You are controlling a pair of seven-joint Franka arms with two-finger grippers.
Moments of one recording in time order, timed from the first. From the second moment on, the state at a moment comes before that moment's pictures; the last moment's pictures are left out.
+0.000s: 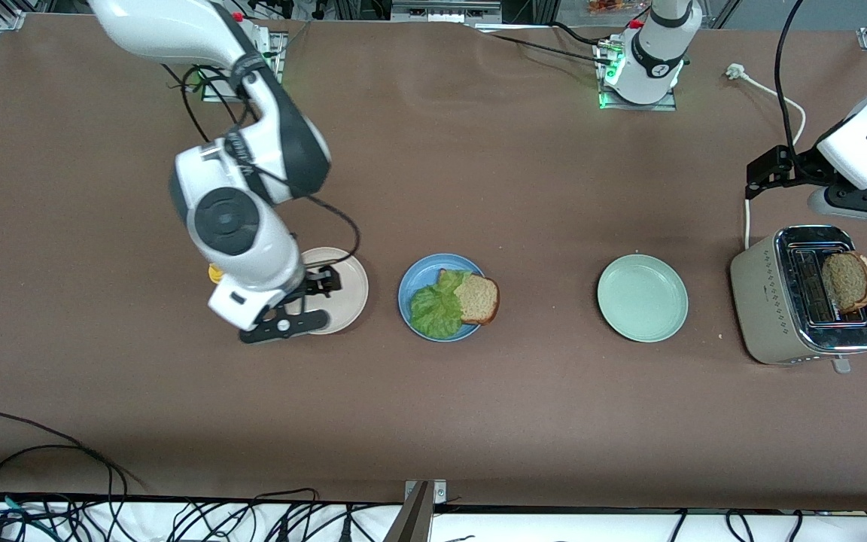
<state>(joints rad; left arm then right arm) 0.05 0.02 -0.09 -1.62 0.01 1.59 0.11 0.41 0.66 0.04 -1.15 -0.07 1.76 0.20</state>
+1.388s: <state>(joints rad) 0.06 0.02 -0.09 -1.62 0.01 1.59 0.11 -0.09 0.70 0.03 -1.22 0.36 1.52 -1.28</state>
